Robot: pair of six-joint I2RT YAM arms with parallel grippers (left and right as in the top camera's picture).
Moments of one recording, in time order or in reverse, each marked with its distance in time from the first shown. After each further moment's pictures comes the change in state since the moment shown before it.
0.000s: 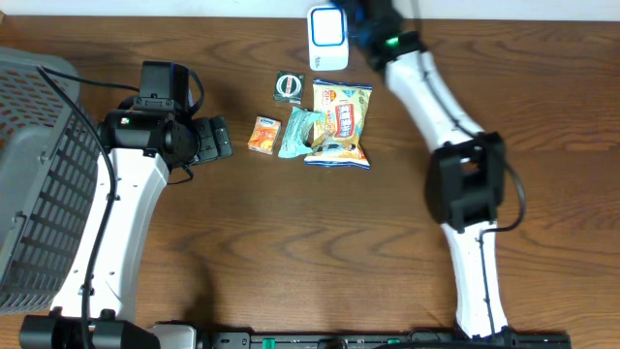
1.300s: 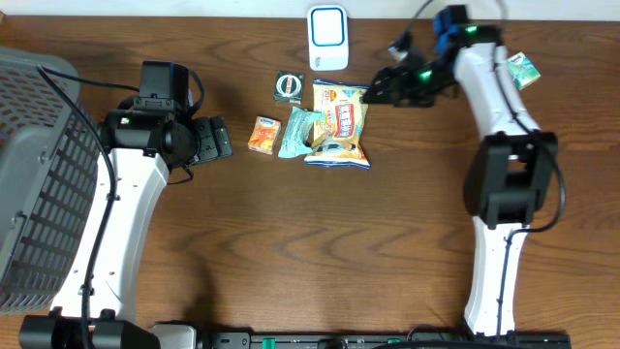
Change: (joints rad) left arm 0.000 0.000 0.000 0.000 0.000 0.000; right arm -0.184 -0.042 -0.111 -0.711 -0.974 0.492
